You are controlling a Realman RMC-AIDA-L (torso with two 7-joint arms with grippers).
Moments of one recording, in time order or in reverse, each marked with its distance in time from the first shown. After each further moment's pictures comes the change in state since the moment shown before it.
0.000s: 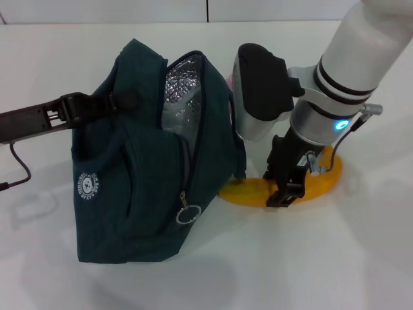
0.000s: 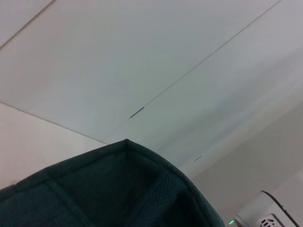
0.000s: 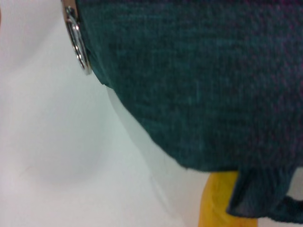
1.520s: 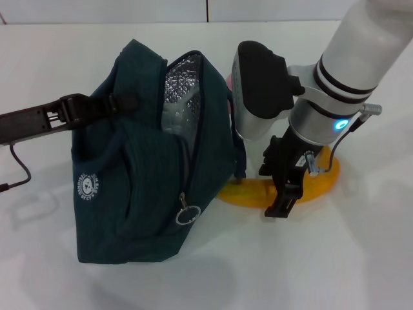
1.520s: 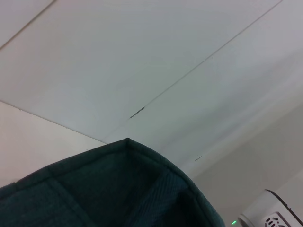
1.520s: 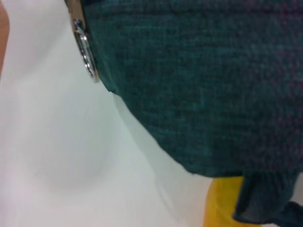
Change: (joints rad) left arm 0.003 -0.001 0.000 0.000 0.000 0.000 0.000; right arm -0.005 0.001 0.014 -0.014 0.008 -0.015 -0.004
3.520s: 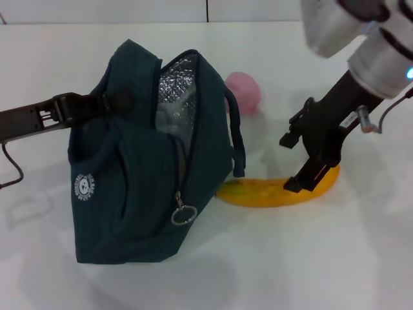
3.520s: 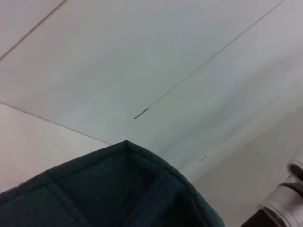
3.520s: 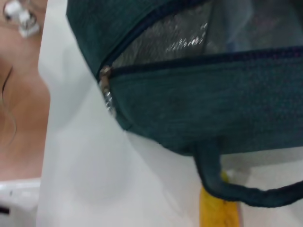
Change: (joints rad) left arm 0.014 0.002 0.000 0.040 0.000 0.004 -0.017; right arm -0.092 -0.015 0.465 -0.217 -0.111 -0.352 -0.081
